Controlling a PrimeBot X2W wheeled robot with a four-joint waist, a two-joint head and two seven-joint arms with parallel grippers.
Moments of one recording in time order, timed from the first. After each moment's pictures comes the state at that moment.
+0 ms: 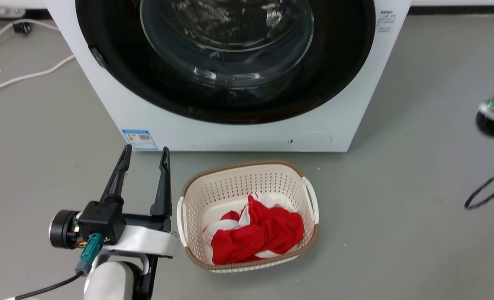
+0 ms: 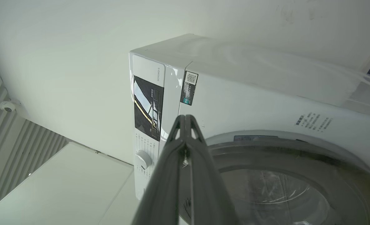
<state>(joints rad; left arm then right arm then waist) -0.16 0.05 -0.04 0.06 -0.06 -0.07 -0.26 -0.69 -0.24 -0.08 0.39 1.62 0.13 -0.01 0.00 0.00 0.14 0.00</state>
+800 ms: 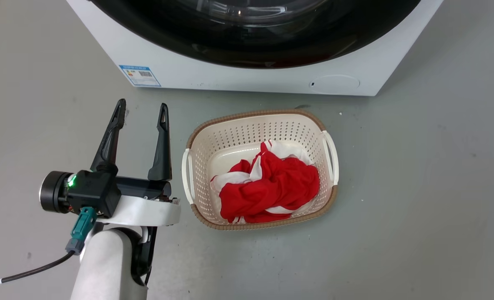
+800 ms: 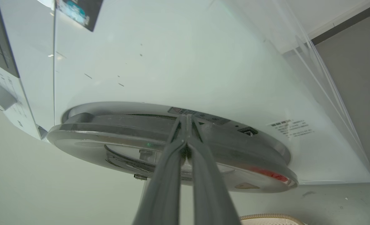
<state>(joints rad) -0.28 0.05 -0.04 0.00 -0.05 -0.07 -0.26 -1.44 -0.37 0.23 1.04 1.28 0.13 0.43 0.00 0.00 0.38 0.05</state>
